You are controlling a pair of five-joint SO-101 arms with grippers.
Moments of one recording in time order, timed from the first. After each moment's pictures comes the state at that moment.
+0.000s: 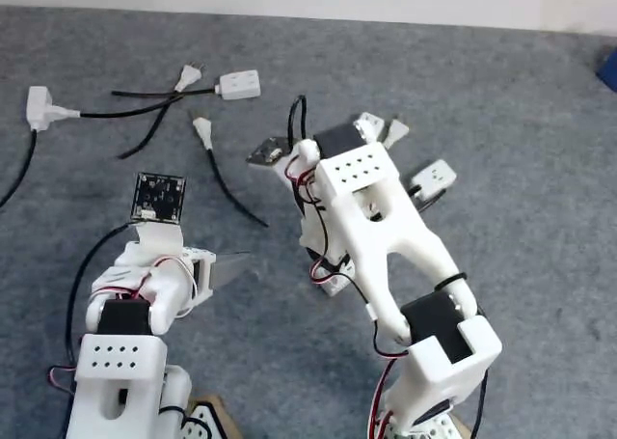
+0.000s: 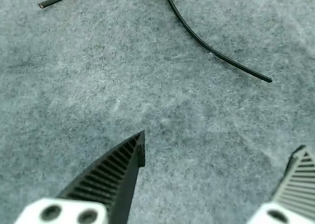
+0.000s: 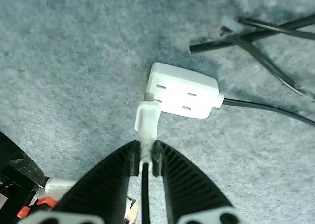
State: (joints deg) left arm -6.2 -67.6 78.1 48.6 -4.4; right arm -30.2 9.1 -3.2 100.0 31.1
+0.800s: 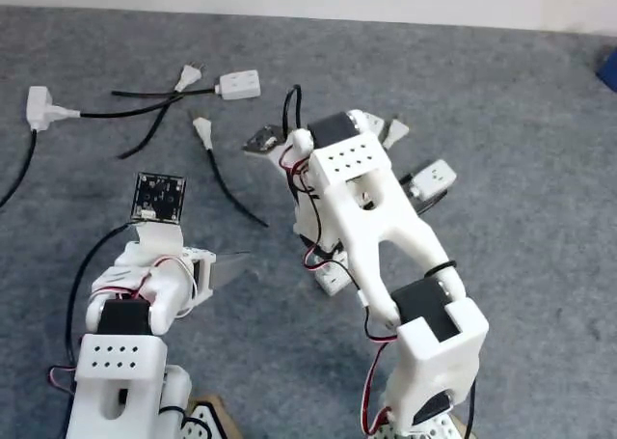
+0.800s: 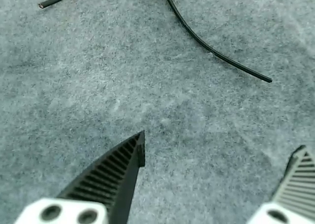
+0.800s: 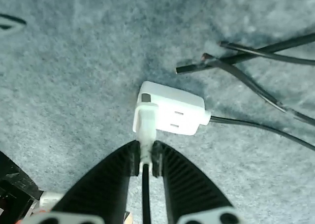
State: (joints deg) left arm -6.2 -67.6 78.1 48.6 -4.4; right arm -30.0 15.2 -10.7 99.8 30.7
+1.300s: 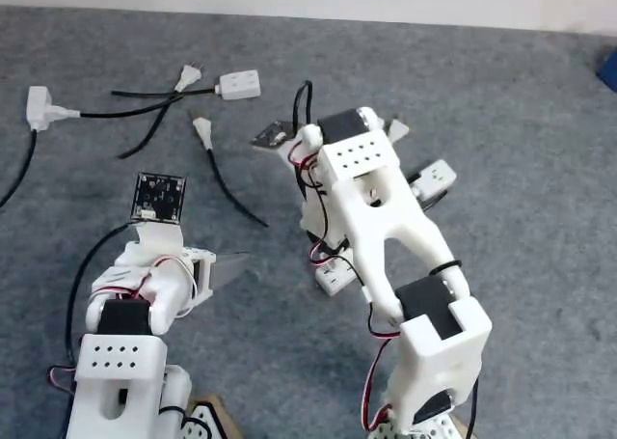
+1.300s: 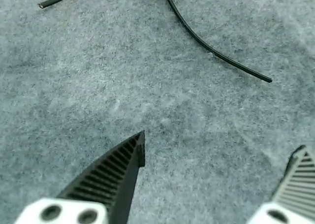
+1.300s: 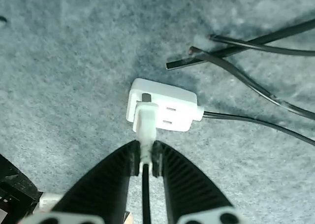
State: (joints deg) left arm -6.2 -67.6 78.1 48.6 -4.4; right arm -28.3 15.2 -10.8 99.8 30.7
